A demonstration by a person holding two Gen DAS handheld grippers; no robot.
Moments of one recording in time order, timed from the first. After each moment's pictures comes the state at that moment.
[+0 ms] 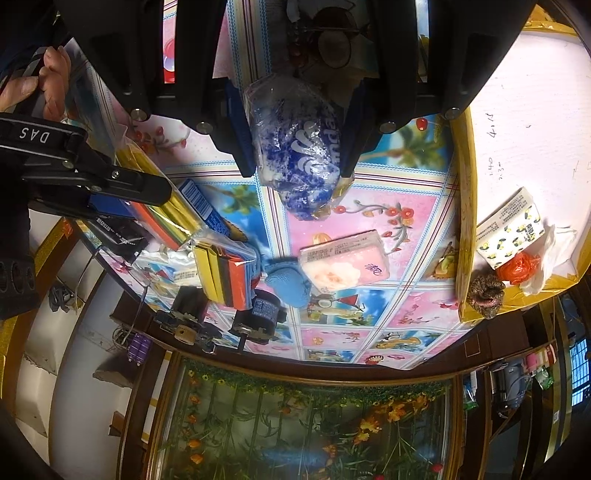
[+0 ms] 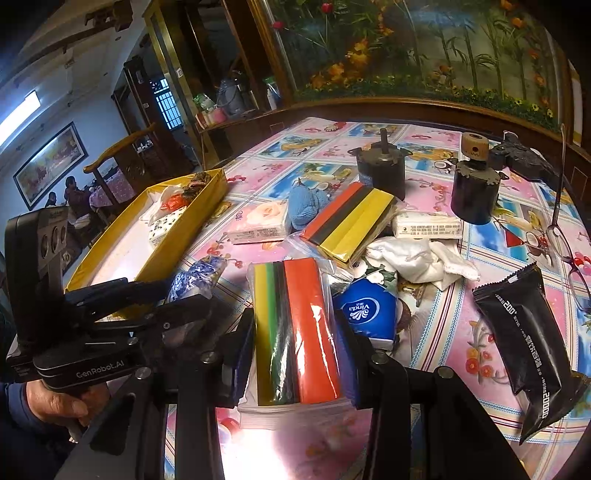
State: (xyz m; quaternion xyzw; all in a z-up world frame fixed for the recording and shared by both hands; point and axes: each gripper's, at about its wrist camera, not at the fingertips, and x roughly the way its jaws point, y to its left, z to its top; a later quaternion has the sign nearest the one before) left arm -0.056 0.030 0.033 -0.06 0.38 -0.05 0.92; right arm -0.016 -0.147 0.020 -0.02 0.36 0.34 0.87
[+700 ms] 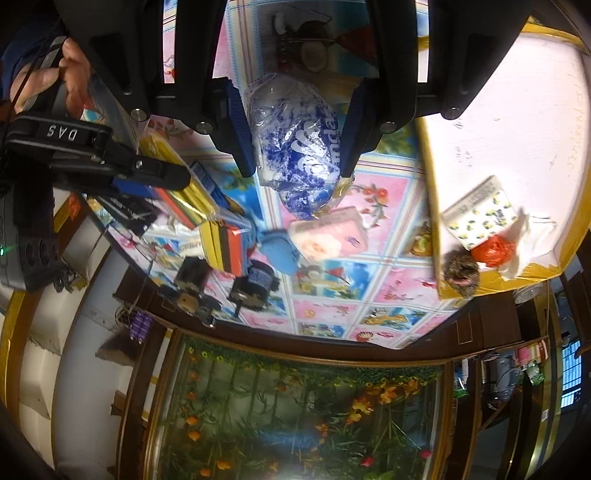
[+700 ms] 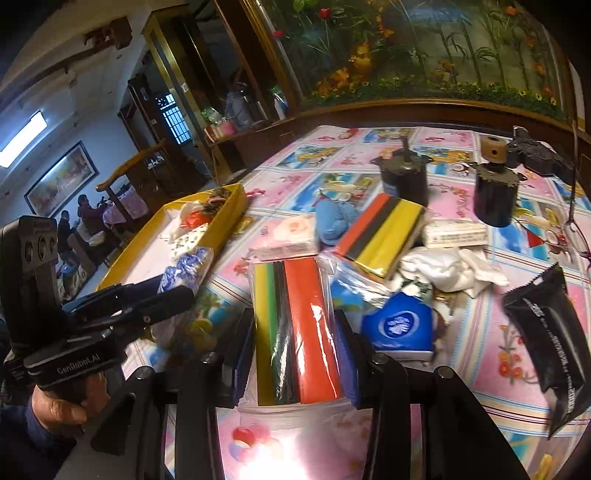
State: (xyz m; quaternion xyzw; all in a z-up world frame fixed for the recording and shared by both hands) left arm -0.076 0.054 0.062 -0.08 0.34 -0.04 0.94; right arm -0.018 -0.129 0.027 0.03 0.35 0.36 0.86
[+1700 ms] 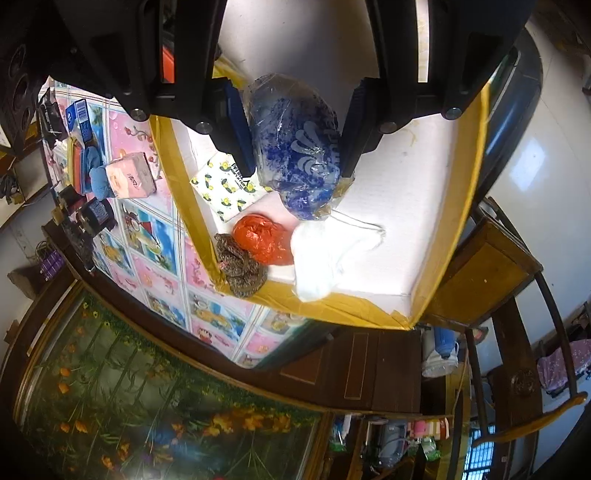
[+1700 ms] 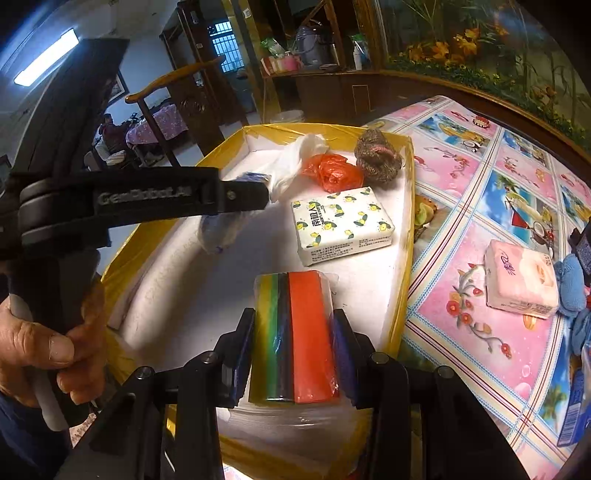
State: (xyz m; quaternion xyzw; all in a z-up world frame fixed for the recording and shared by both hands) left arm -0.059 0.272 0.059 -0.20 0.41 0.11 0.88; right arm -0.043 0.125 0.008 -0.11 0.40 0.42 0.81
